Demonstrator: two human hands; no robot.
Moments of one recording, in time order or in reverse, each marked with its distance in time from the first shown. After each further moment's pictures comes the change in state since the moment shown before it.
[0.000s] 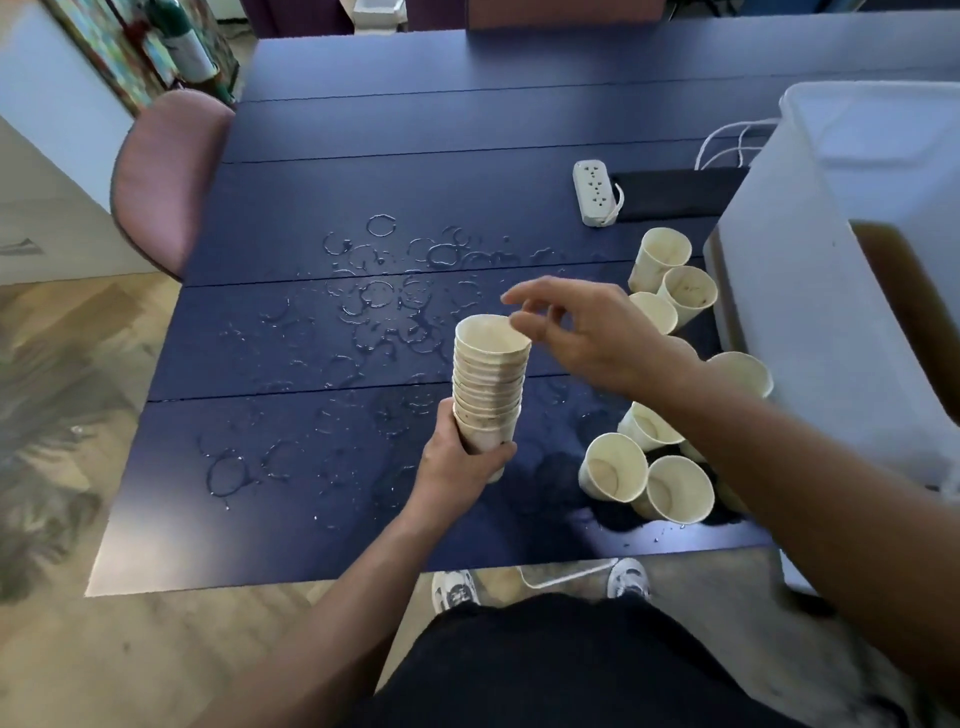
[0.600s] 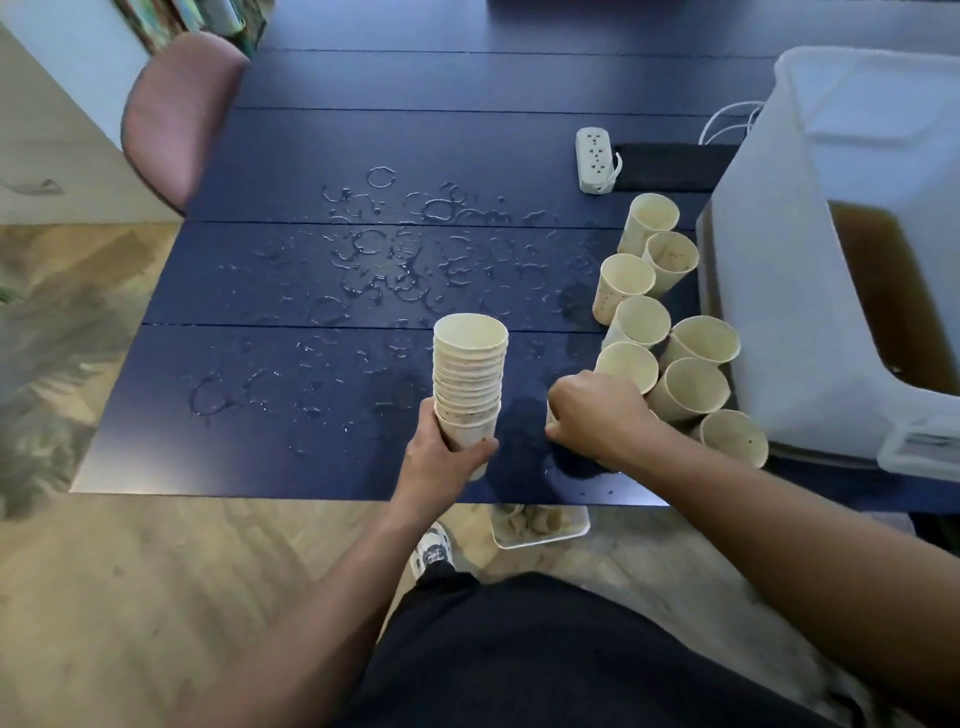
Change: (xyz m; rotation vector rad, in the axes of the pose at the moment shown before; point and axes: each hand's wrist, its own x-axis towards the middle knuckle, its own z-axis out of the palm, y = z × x) left_hand -0.069 -0.024 0.038 -0.031 0.073 -0.036; right_hand -0.101 0.056 0.051 -0.697 -0.437 0.277
